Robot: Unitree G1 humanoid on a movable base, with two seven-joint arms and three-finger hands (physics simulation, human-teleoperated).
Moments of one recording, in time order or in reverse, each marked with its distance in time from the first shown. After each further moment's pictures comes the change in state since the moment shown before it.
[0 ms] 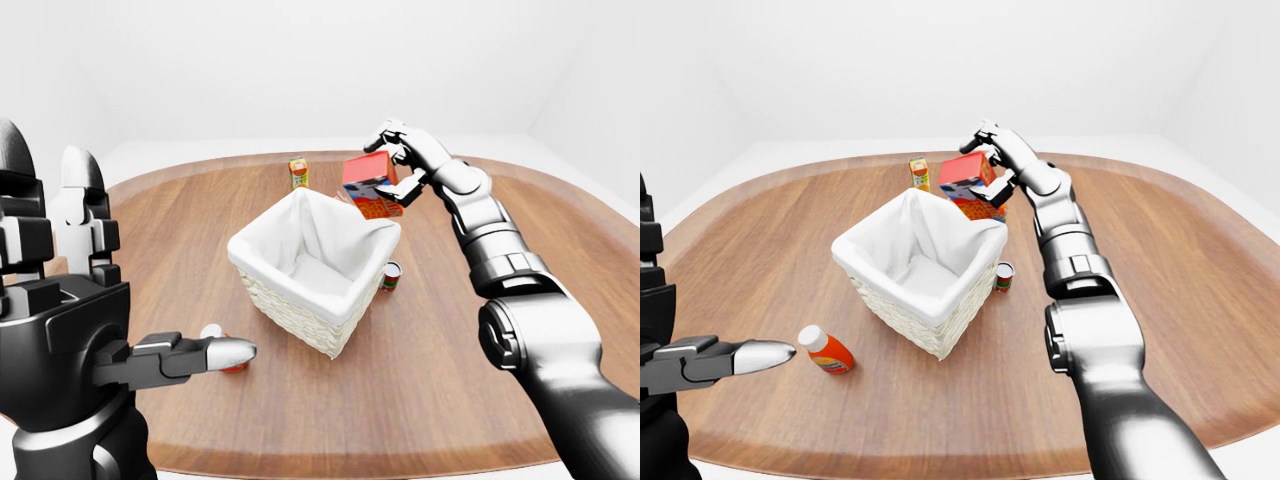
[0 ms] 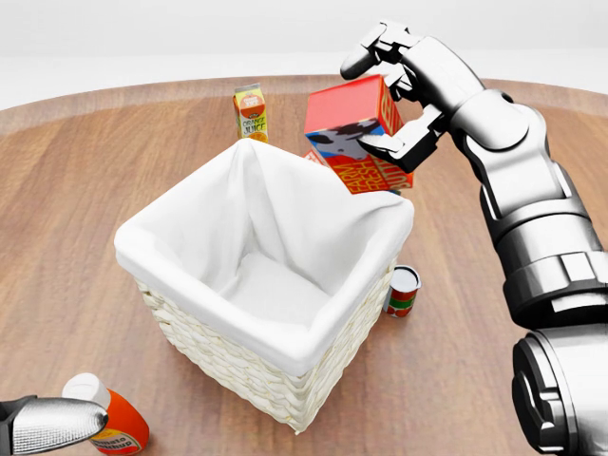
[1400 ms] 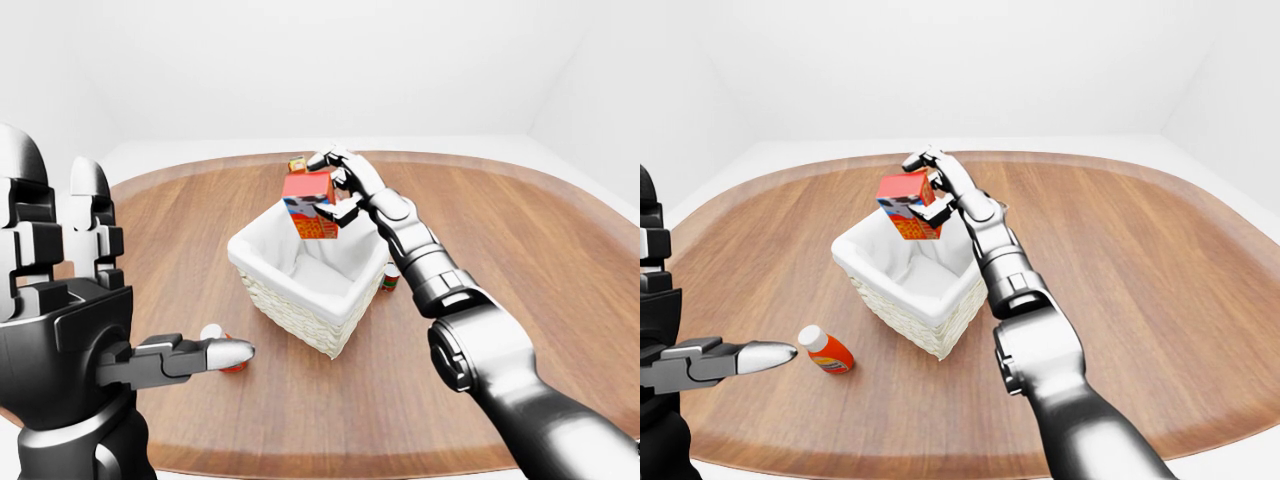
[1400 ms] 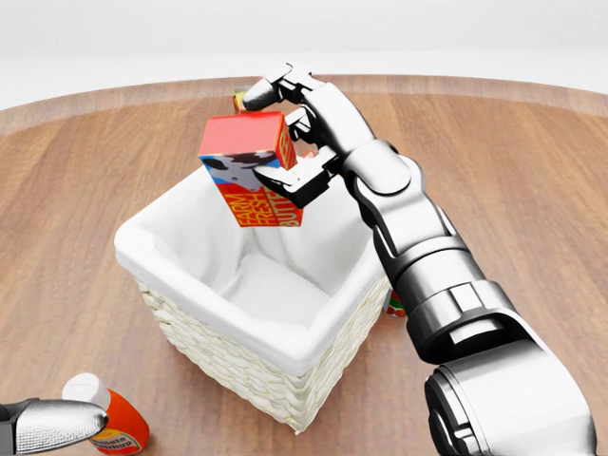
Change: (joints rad) left arm 0.023 -0.009 0.008 0.014 0.000 0.000 -0.011; right arm 0.024 0.262 0.037 0.044 0.181 0.000 -0.141
